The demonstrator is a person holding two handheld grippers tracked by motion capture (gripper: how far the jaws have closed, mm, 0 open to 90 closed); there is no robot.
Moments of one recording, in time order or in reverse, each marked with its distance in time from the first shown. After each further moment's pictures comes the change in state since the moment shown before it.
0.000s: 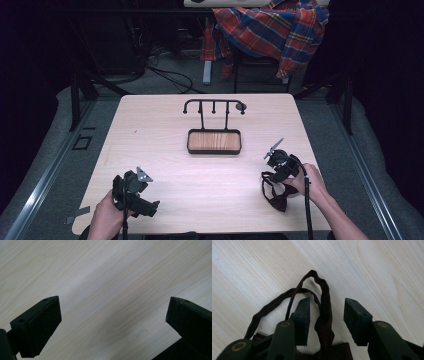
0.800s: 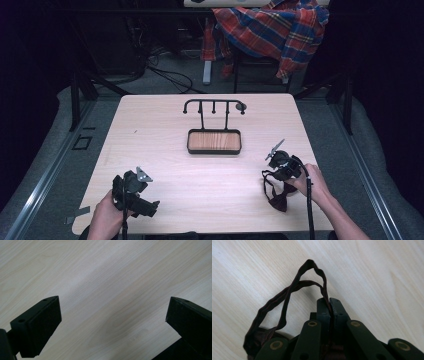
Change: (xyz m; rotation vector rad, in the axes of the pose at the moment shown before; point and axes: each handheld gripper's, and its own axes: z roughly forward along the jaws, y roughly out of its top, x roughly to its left) left arm 0.001 0.000 0.000 0.002 -0.003 0.005; right arm 0.002 -0.004 -0.005 0.009 -0.006 0.001
